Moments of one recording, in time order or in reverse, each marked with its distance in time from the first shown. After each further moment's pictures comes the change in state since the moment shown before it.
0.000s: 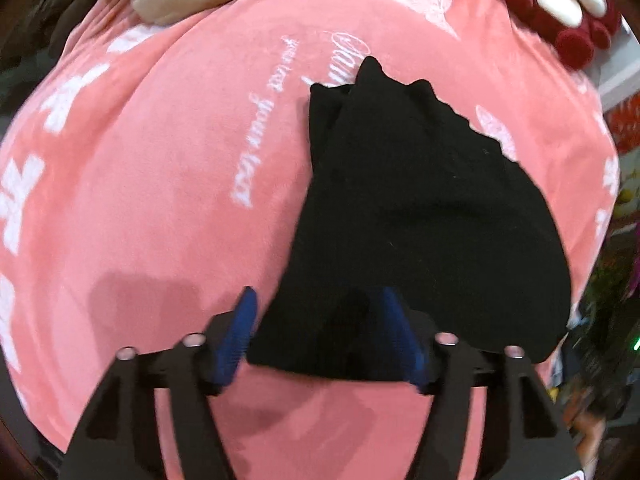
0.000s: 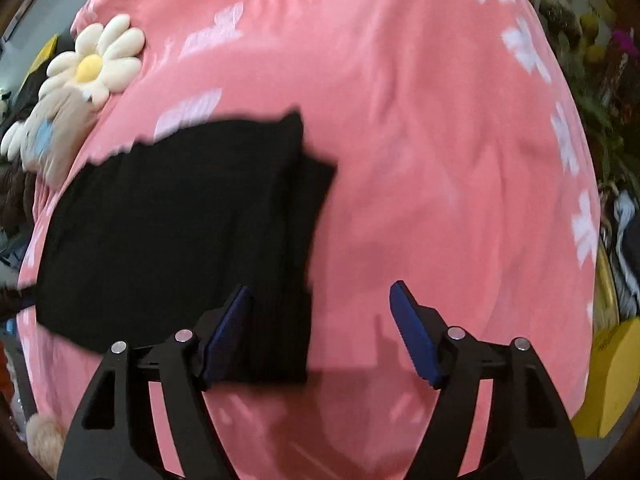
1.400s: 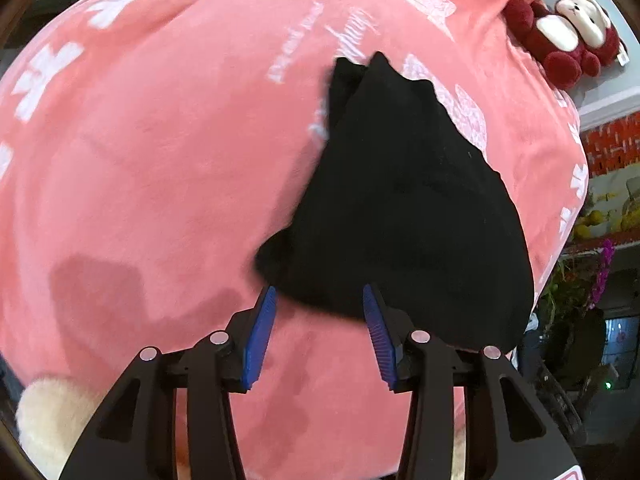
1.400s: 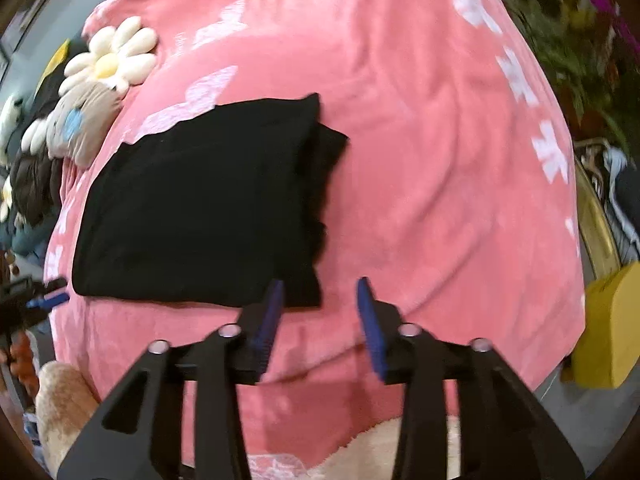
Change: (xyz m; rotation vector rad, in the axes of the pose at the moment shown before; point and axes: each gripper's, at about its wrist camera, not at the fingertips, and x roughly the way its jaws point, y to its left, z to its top) left arm -0.025 -0.006 -0.082 -0.108 0.030 -0.118; right arm -0.077 -0.011 -0.051 0.008 0.031 0.034
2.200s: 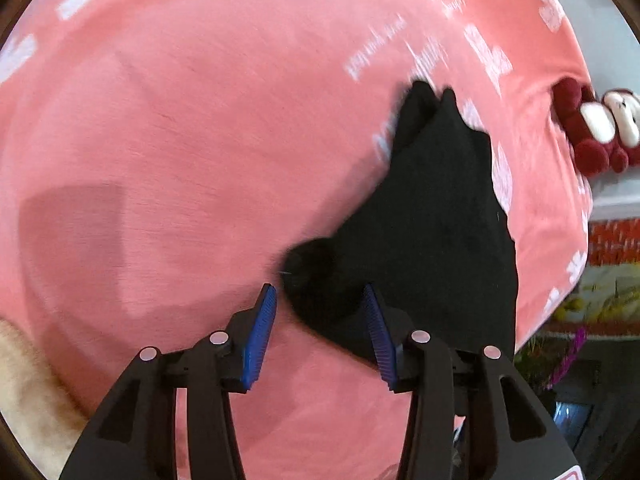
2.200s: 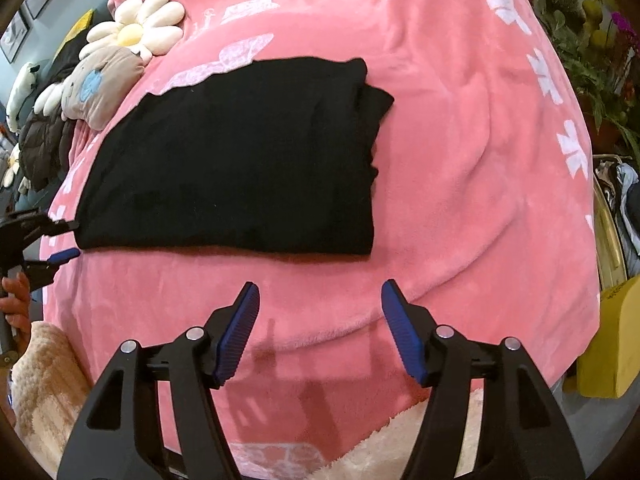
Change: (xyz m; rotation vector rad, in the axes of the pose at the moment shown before) left arm 0.023 0.035 -0.007 -0.304 -0.034 -0.051; right arm 0.020 0.009 -0.052 -0.060 0.013 0.009
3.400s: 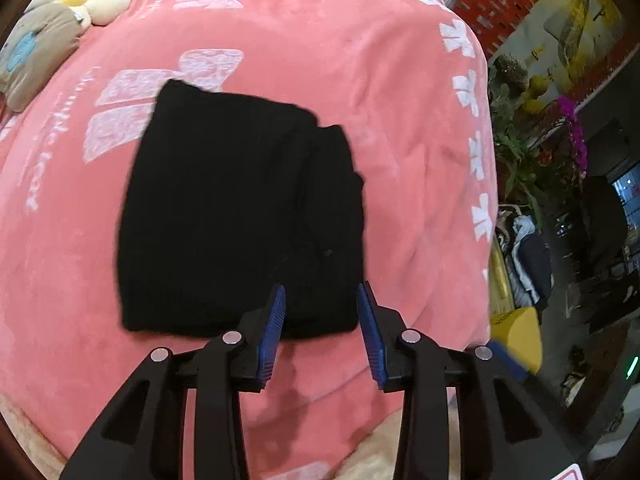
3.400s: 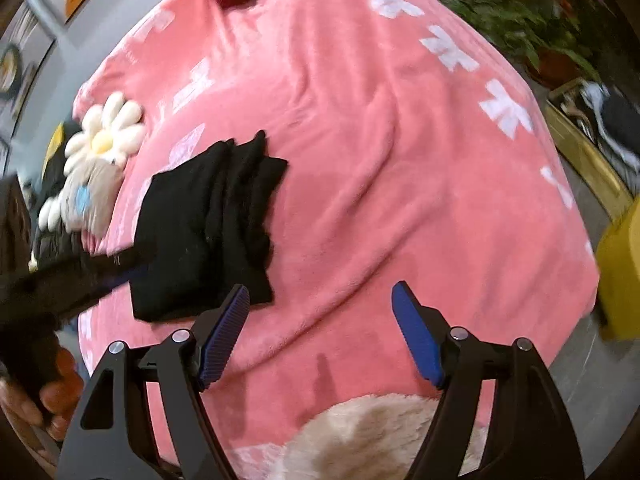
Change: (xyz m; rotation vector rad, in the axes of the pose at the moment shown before) left arm 0.038 -0.255 -0.206 0.793 0.001 0.042; right arm -0.061 -0.102 0.013 0.269 -0.119 0.110
